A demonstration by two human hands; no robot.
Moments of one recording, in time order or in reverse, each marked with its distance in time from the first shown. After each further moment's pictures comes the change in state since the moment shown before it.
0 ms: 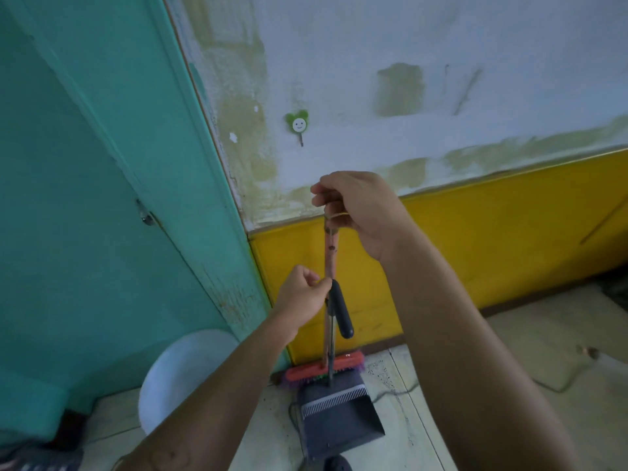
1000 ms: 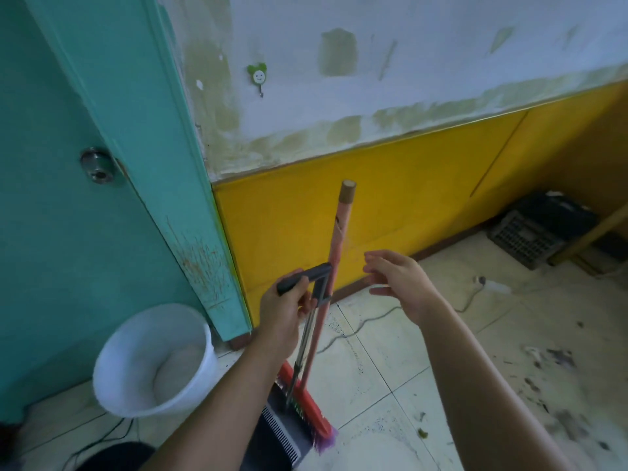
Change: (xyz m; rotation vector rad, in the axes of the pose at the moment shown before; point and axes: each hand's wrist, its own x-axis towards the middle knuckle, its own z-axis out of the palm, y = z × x) left_hand -0.129 -0.085 0.017 -0.943 -0.183 -0.153; right_hand -0.180 0.136 -0.052 -0.155 0.338 0.336
